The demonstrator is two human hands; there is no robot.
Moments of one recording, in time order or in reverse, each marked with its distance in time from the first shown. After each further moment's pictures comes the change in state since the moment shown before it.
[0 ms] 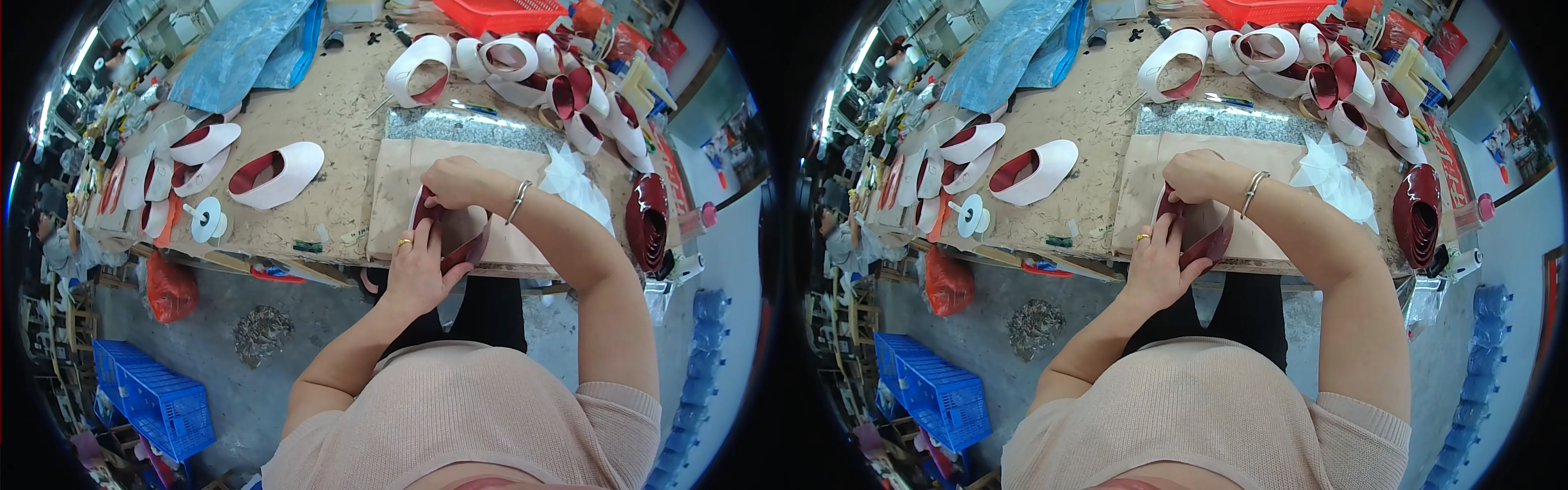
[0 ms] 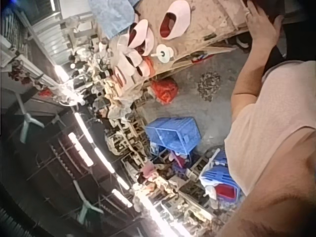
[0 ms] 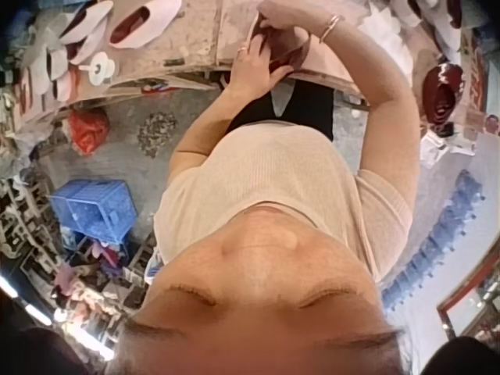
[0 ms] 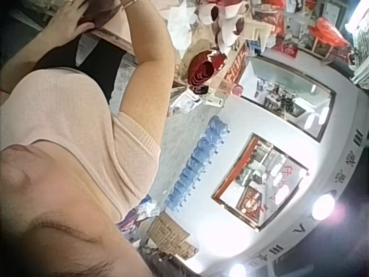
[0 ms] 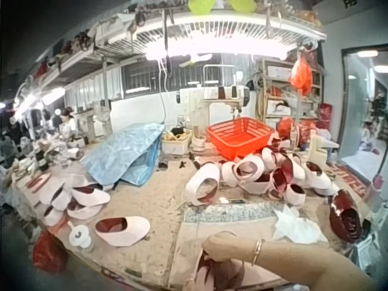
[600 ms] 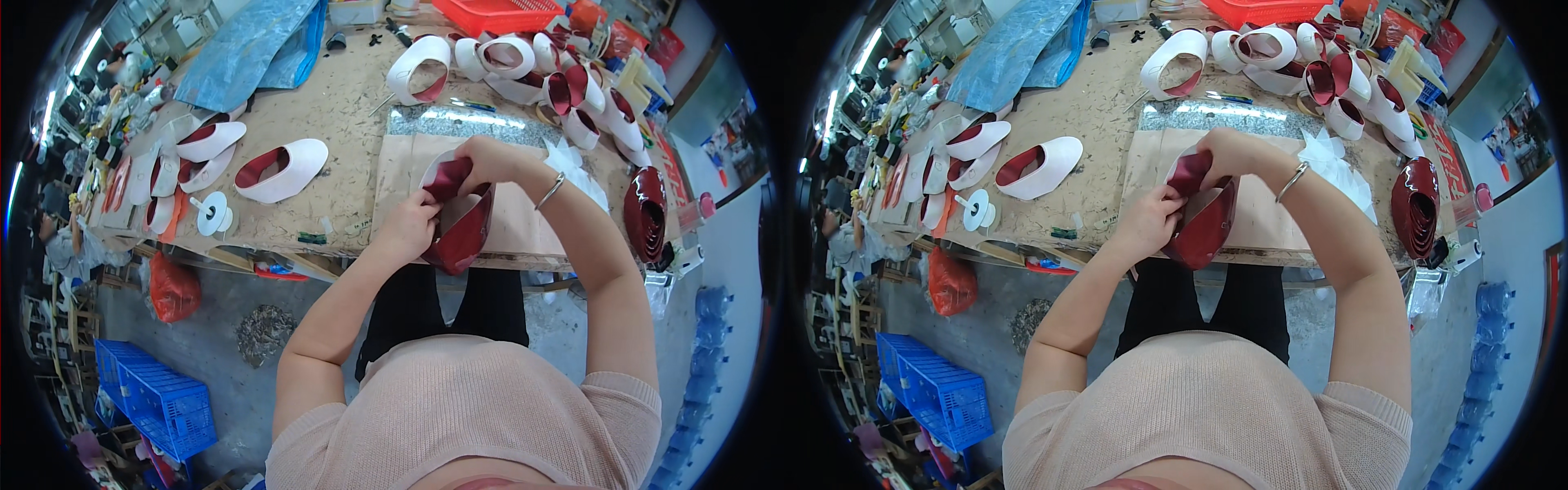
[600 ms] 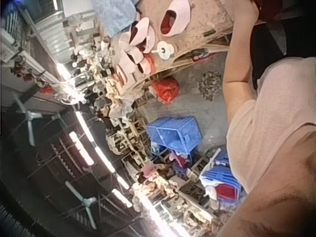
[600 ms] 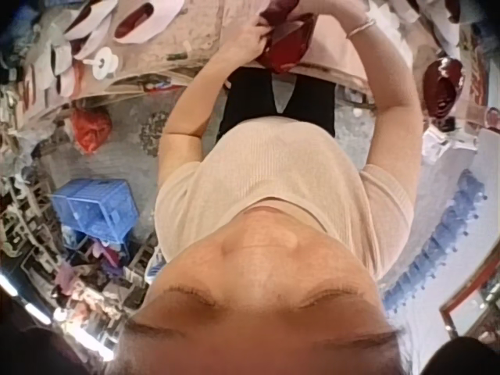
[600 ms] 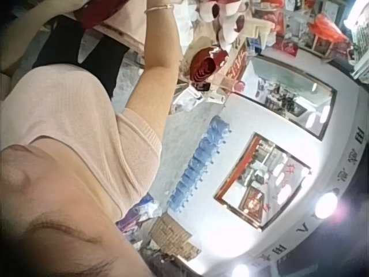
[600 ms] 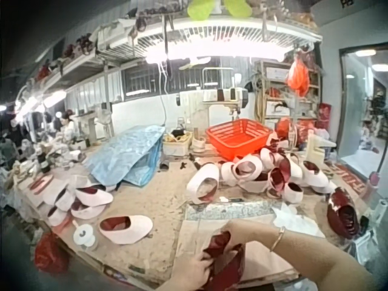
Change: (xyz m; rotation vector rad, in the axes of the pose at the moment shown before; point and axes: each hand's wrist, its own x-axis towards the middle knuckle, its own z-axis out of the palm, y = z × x) left_hand 0.046 -0.043 -0.012 -0.219 -0.125 0.065; right_hand -0.032 0.047 -0.012 0.484 0.071 0.092
